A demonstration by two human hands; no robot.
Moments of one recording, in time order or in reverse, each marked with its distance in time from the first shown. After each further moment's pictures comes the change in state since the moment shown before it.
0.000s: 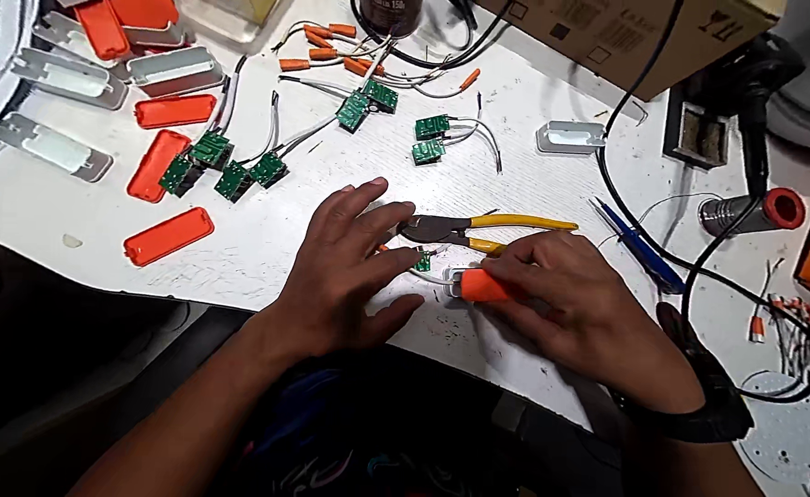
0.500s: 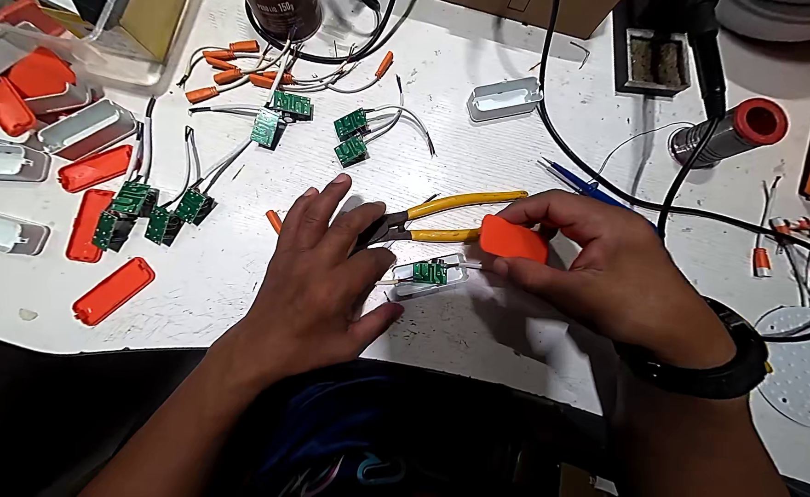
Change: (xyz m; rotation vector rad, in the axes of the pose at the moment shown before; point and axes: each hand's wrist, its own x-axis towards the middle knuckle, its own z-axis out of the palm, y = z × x) left_hand 0.031 0.015 0.008 0.097 -0.300 0.022; right_hand -0.025 0.015 -0.024 0.340 0.166 0.424
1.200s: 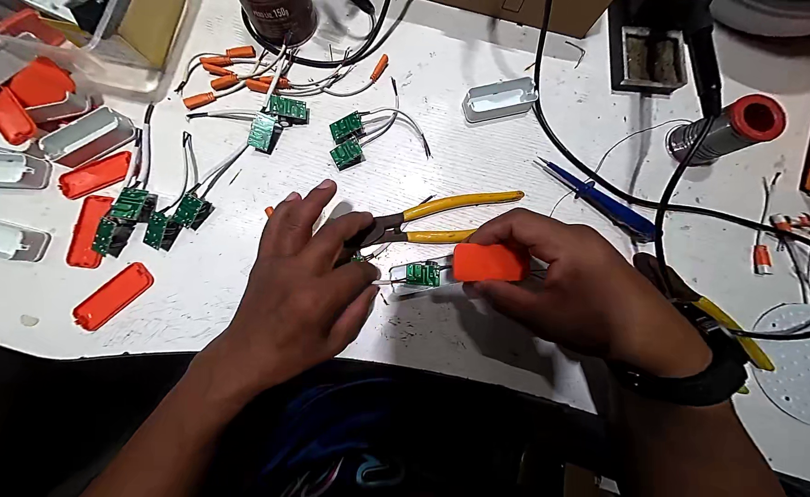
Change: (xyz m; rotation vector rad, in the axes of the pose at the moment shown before) left_hand -0.006 -0.003 -0.008 0.033 -0.001 0.014; right_hand -0.001 -0.003 0.015 -0.019 -0.082 -0.089
